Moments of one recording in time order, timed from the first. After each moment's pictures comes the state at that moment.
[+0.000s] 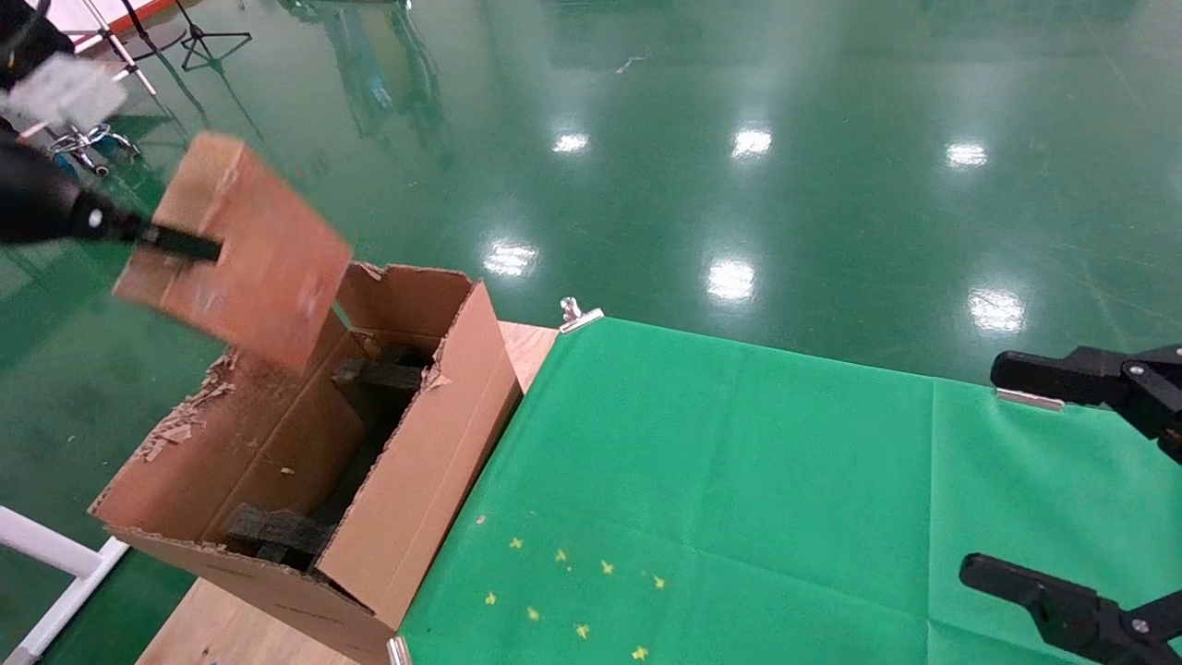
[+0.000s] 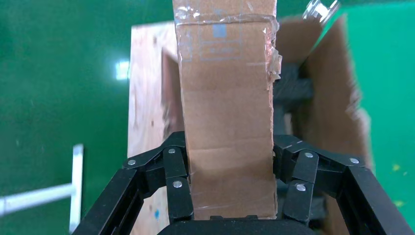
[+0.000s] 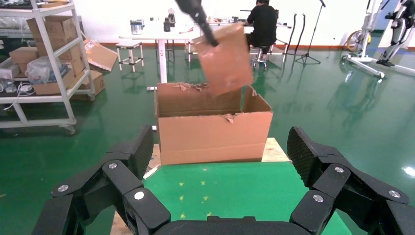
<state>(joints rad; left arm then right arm) -2.26 0.49 1.23 -0.80 1.75 1.42 -1.10 1.08 -0.58 -0.35 1.24 -0.67 -1.45 0.14</state>
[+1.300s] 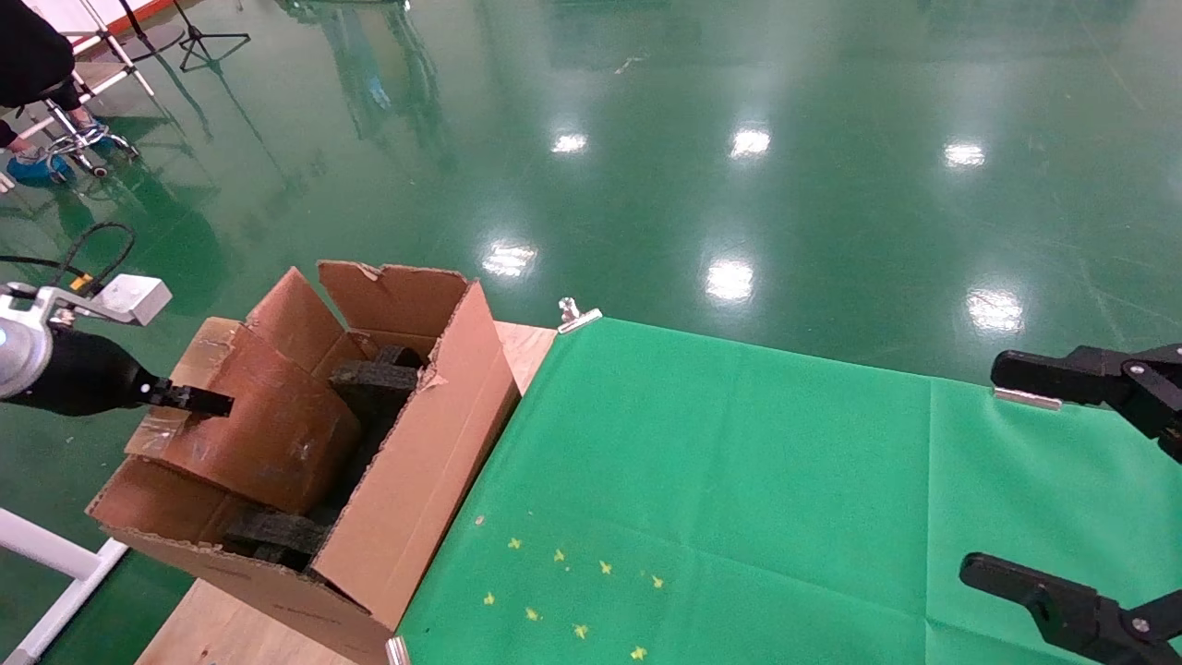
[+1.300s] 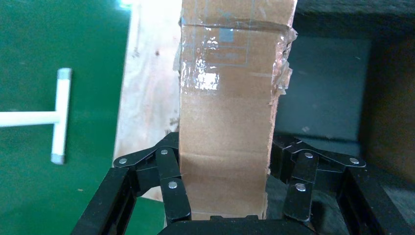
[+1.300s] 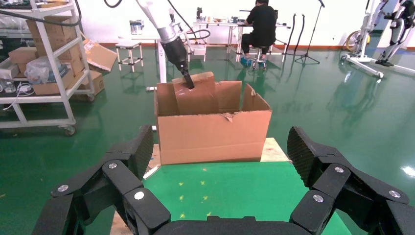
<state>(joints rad) -1.92 0.67 1.22 -0.05 1.66 1.09 -0.72 1.08 -0.58 -0.35 1.24 -0.67 -1.45 0.14</state>
